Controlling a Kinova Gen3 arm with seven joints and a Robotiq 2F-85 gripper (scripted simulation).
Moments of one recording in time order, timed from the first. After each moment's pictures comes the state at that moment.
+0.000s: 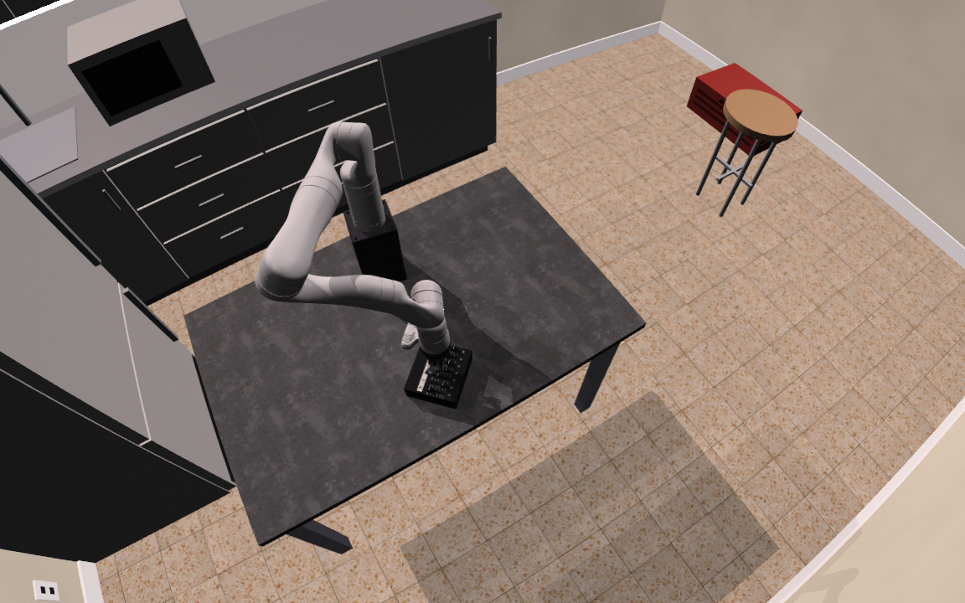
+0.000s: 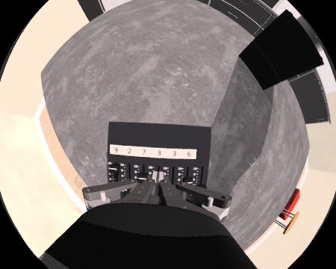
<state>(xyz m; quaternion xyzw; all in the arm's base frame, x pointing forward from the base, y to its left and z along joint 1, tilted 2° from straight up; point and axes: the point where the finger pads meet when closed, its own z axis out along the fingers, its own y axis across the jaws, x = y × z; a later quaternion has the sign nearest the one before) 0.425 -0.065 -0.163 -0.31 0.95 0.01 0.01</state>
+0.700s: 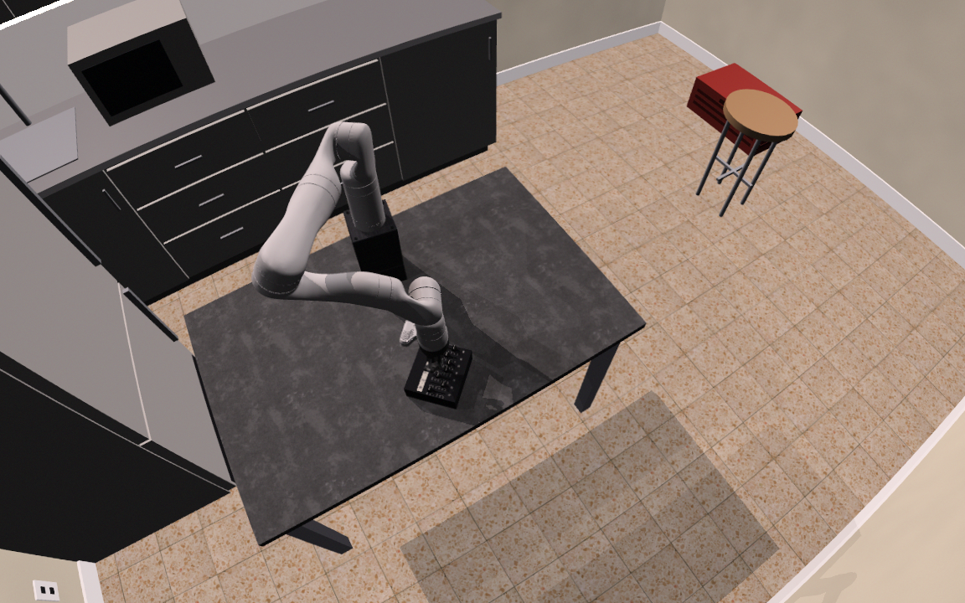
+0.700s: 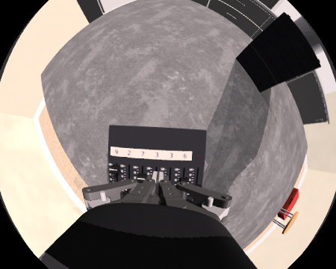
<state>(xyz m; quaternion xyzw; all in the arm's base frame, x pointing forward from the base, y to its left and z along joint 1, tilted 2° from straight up) 0.419 -0.065 -0.153 -0.31 0.95 0.02 0.01</state>
